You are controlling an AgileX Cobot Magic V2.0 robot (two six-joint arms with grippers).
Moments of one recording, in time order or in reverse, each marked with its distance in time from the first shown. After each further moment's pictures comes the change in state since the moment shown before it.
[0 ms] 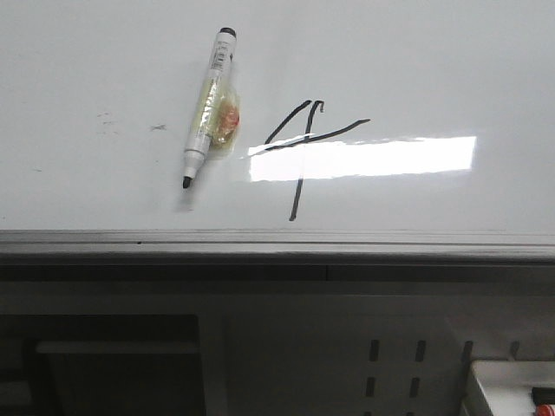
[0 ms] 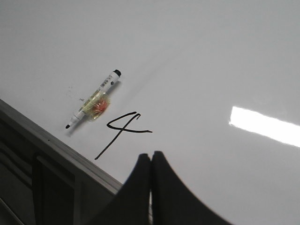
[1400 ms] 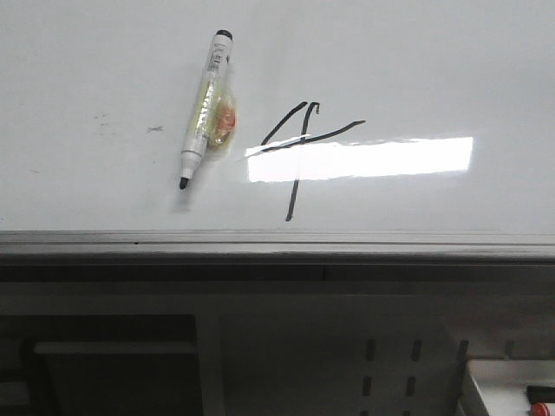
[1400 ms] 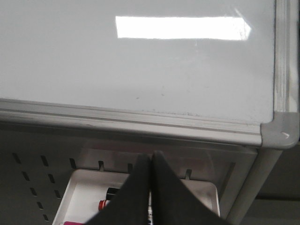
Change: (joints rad) left arm 0.000 0.000 0.000 -0.002 0.001 0.000; right arm -0.342 -0.091 0.355 -0.485 -0.046 0.594
